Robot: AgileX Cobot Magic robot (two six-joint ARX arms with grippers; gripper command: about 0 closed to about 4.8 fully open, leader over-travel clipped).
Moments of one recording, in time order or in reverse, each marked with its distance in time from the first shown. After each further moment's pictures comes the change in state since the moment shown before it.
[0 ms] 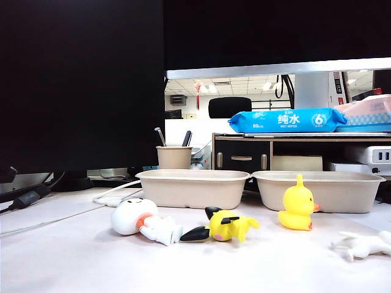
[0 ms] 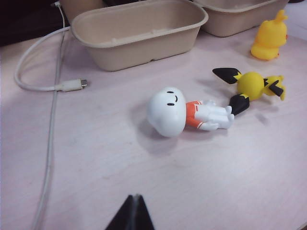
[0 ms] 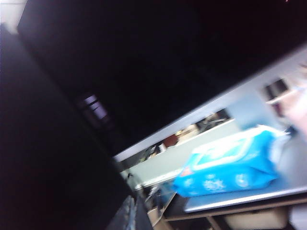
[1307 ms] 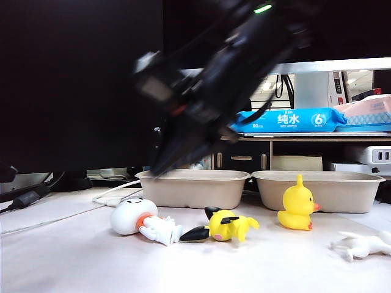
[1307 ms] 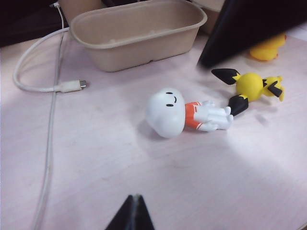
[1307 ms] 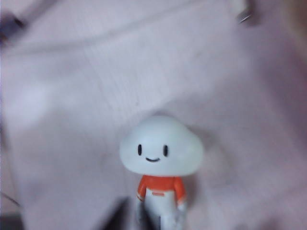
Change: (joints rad) left arm 0.000 -0.002 0.000 0.000 0.000 0.000; right arm 0.825 1.653 0.946 -0.582 -0.037 -0.737
